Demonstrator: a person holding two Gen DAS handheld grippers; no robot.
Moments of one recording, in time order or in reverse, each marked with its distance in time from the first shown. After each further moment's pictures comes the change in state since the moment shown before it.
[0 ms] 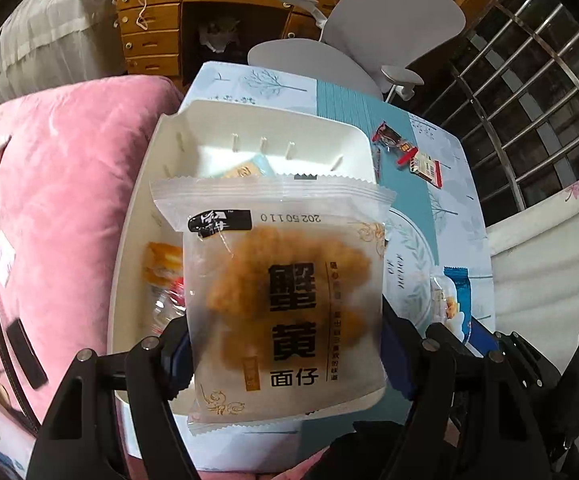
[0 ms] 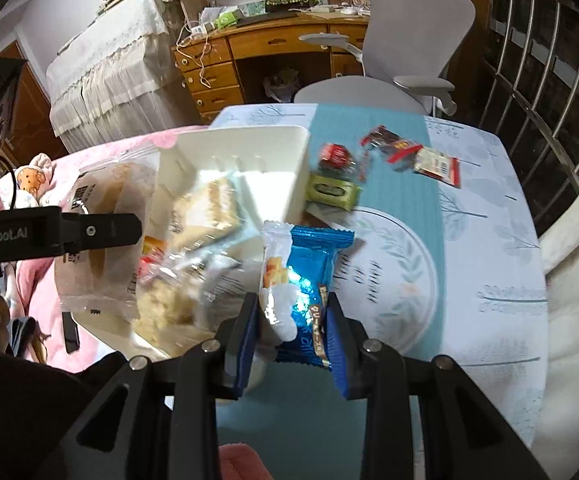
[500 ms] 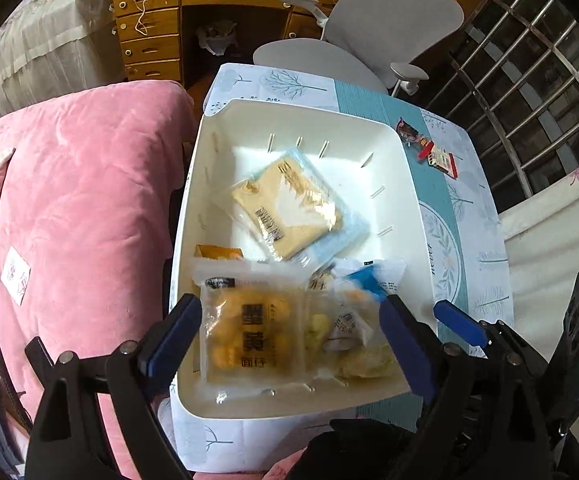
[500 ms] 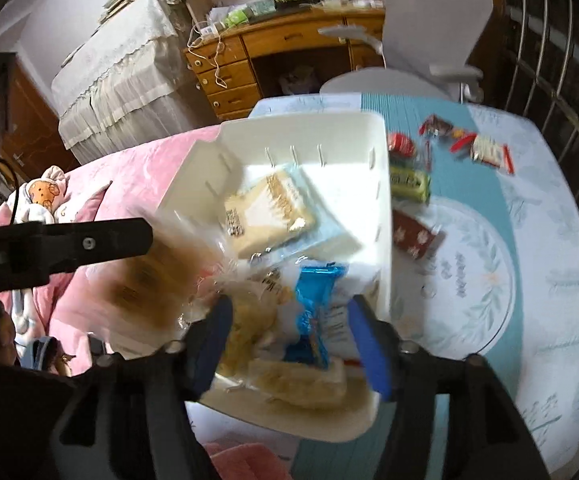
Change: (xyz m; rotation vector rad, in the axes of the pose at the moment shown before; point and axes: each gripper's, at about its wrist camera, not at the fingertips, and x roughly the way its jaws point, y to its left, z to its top) left arm -0.008 0.050 -0.004 0.051 0.006 0.011; right arm 0.036 0.060 -0.003 0.068 0.019 0.086
